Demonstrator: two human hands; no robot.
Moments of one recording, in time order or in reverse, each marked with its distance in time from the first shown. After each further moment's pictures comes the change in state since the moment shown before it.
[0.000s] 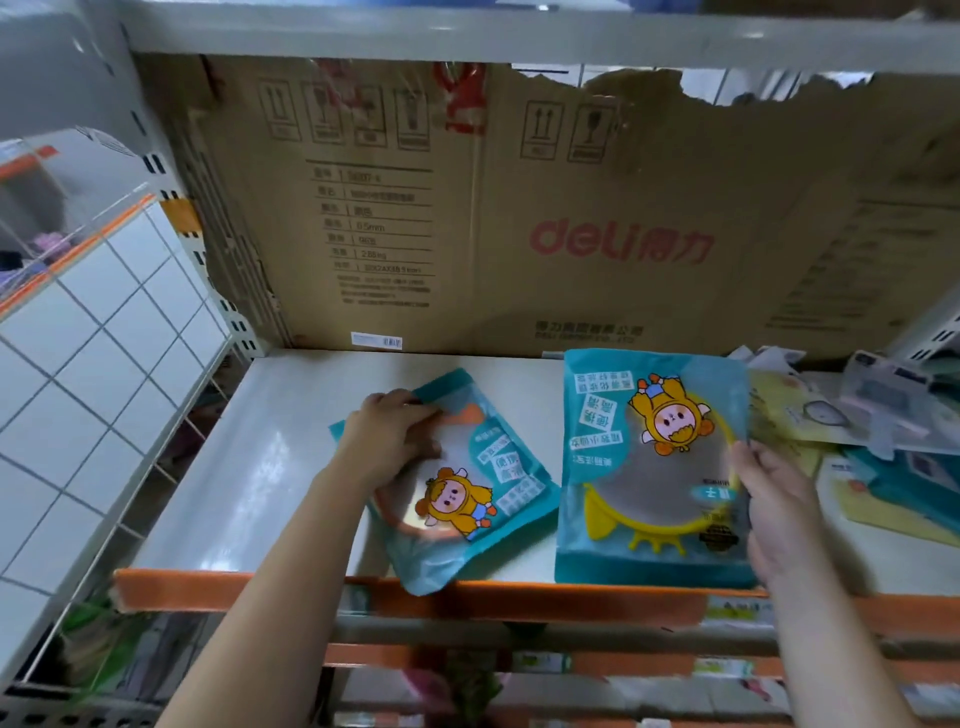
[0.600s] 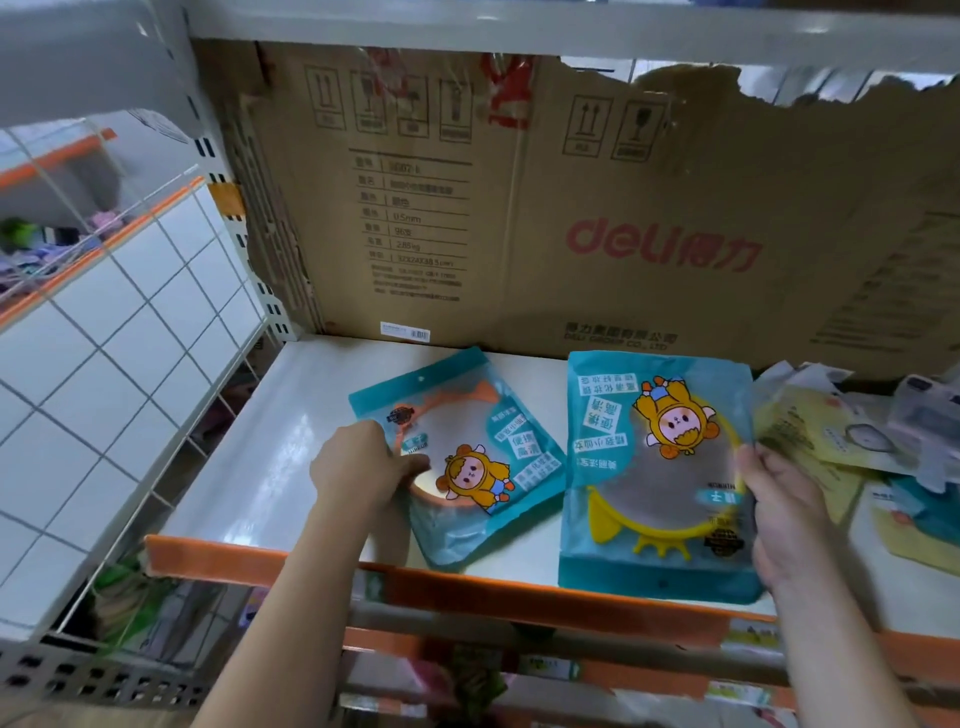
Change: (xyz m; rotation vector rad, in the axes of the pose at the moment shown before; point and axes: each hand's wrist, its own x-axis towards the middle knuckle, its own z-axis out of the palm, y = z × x) left_hand -0.040 0.005 -0.008 -0.023 0.008 -0.617; right_hand 0.021 0.017 0.008 -0.019 -0.078 0.029
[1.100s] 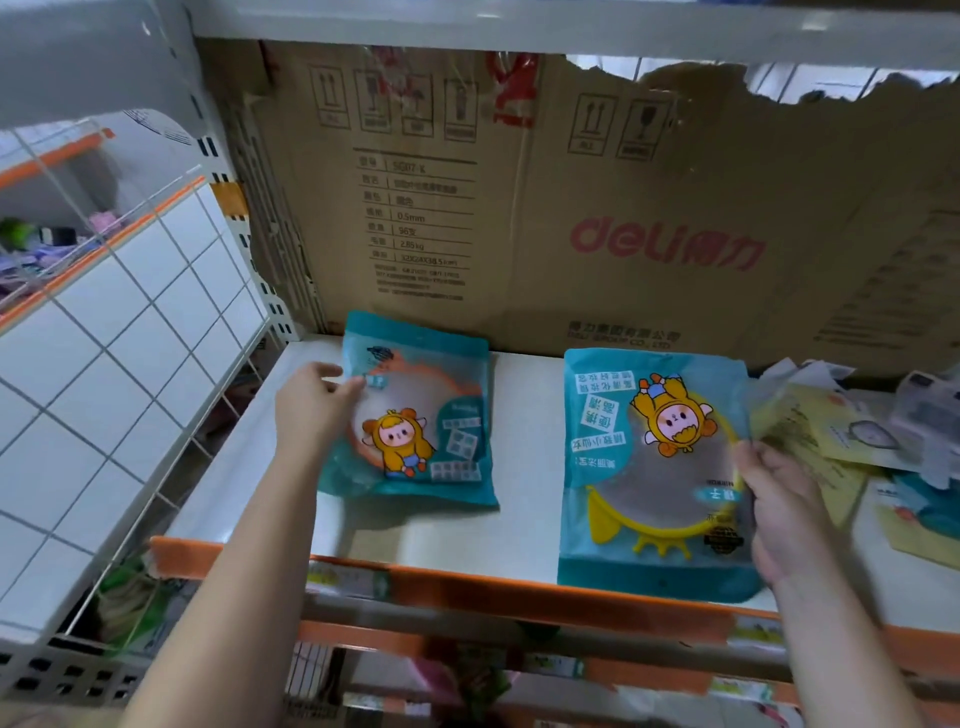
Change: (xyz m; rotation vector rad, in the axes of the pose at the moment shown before) left_hand 0.045 -0.029 -0.030 -0.675 0.249 -0.016; right_hand -0.004 -0.004 0.008 -0.012 -0.045 -0.033
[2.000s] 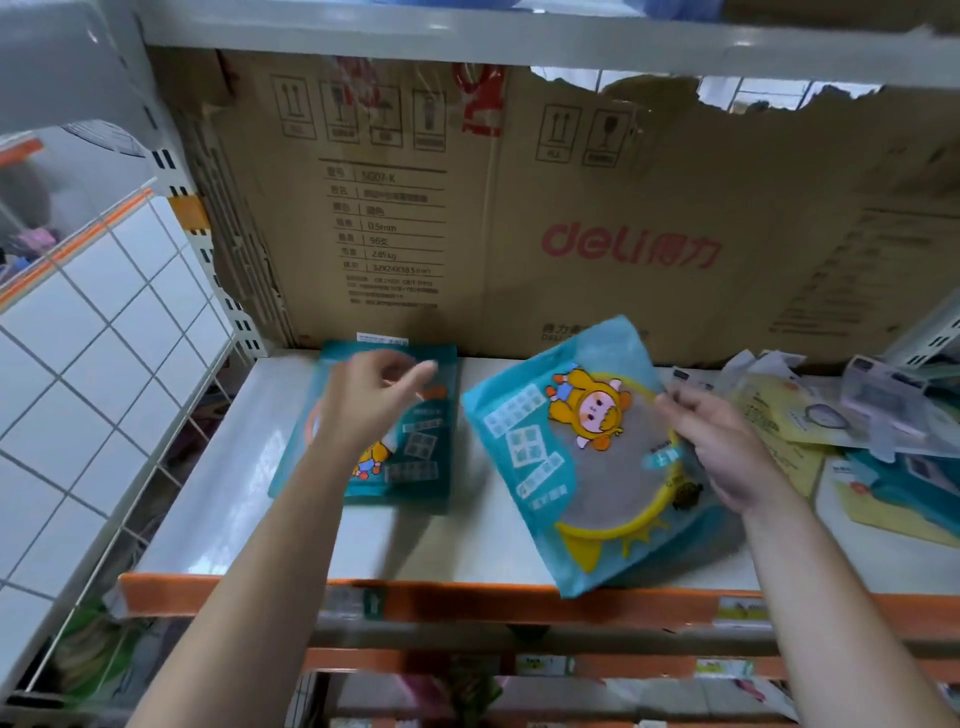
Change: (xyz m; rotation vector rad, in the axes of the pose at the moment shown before) left_hand -0.015 0.045 0.025 -0.064 -0.295 0.391; right_hand 0.007 -0.054 0.041 -0.177 -0.340 0.029
